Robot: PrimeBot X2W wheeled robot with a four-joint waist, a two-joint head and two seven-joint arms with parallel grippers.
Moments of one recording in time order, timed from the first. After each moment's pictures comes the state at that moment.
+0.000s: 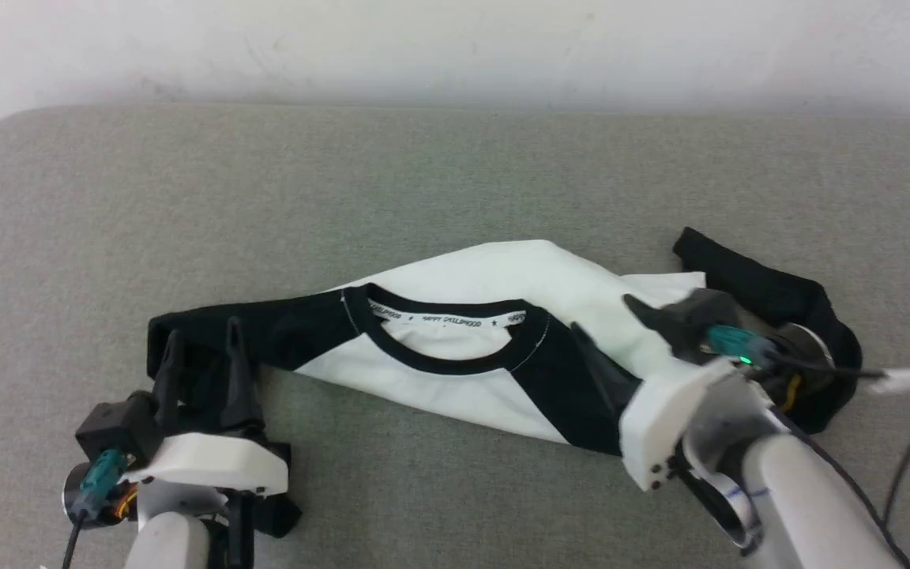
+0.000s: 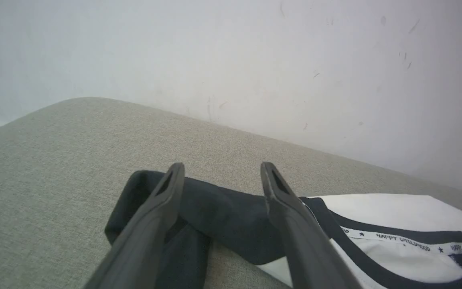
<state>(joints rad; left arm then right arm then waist) -0.13 0.11 0.01 0.22 -0.34 0.06 -0.25 -0.22 -0.12 0.27 0.04 0.14 0.13 0.29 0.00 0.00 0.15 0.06</state>
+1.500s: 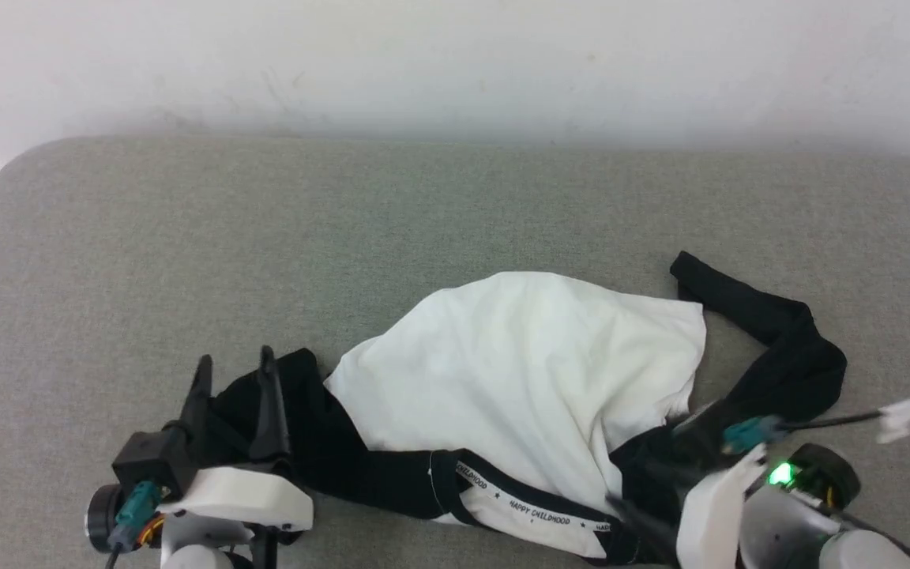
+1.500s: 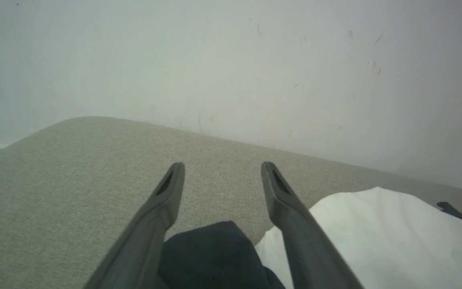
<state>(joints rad) -0.04 0.05 0.00 0.14 -0.23 0.04 -0.26 -0.10 -0.46 0.54 -0.09 0.54 0.13 0.68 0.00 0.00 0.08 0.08</state>
